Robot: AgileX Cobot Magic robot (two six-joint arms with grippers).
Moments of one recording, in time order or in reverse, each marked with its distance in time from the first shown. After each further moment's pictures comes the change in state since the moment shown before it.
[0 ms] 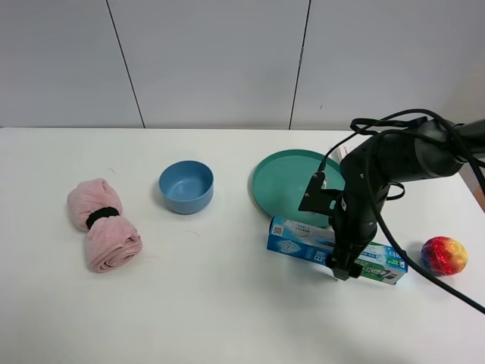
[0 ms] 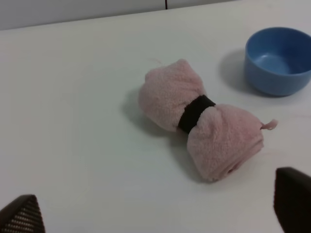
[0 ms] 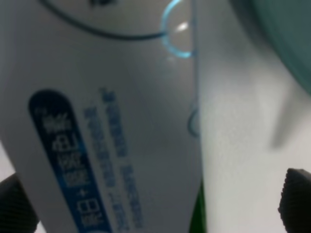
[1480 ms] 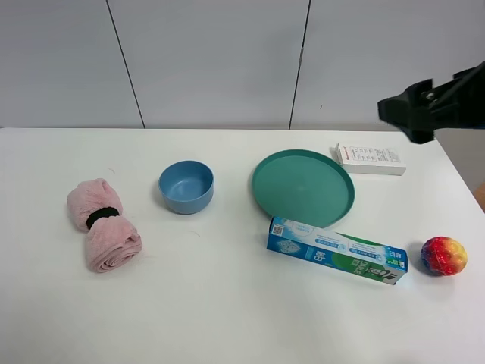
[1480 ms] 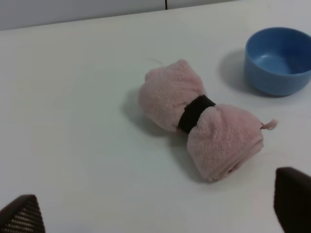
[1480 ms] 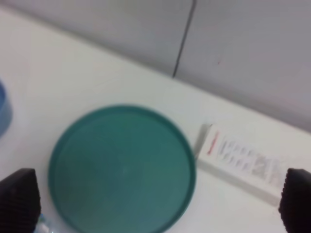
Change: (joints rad) left arm 0.000 0.000 0.000 0.000 0.000 0.000; right arm -0.133 -0.965 0.002 0.146 -0.133 0.389
